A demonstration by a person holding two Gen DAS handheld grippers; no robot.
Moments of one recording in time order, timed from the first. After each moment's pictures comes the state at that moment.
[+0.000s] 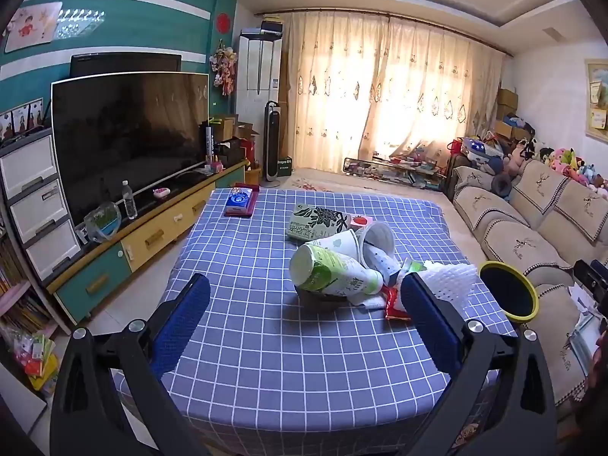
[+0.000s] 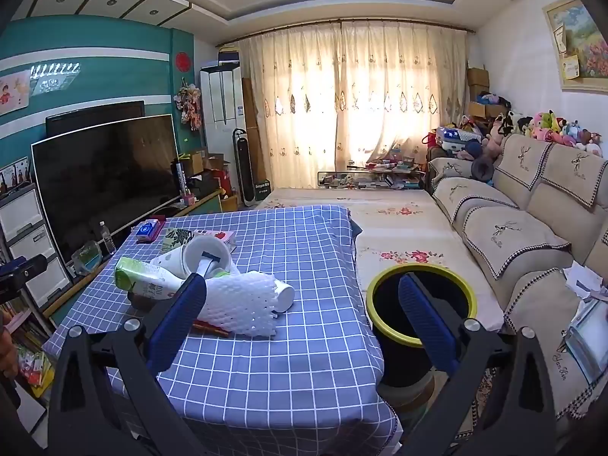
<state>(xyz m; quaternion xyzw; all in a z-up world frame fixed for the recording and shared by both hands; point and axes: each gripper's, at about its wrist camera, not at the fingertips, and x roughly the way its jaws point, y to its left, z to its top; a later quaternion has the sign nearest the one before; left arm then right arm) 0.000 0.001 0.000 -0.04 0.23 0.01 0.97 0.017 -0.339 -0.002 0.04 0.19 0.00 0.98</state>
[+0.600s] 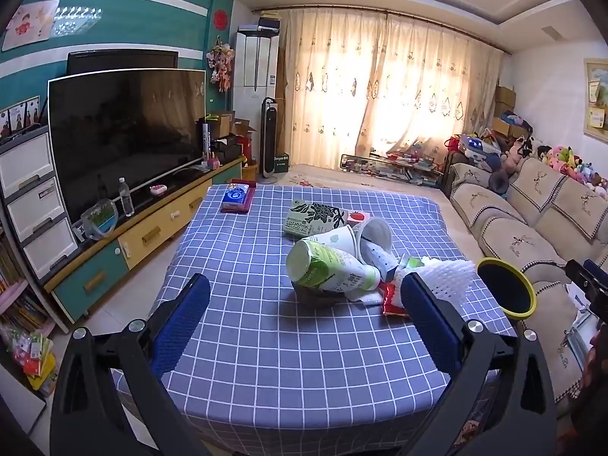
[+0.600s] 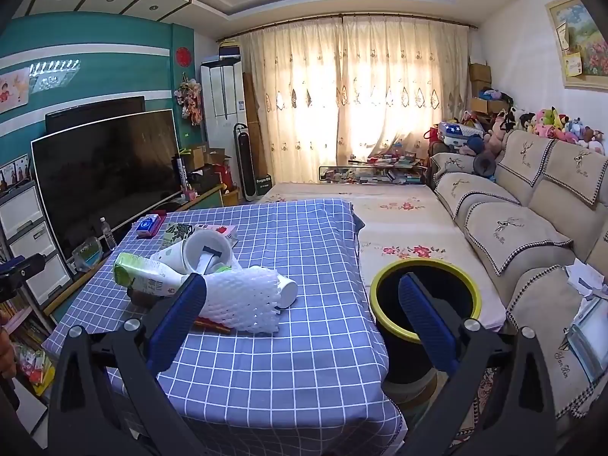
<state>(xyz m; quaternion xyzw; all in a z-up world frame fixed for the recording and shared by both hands) -0.009 -0.005 -0.003 -0.03 0.23 0.00 0.97 0.024 -0.337 -0.007 0.04 0.21 0.00 0.98</state>
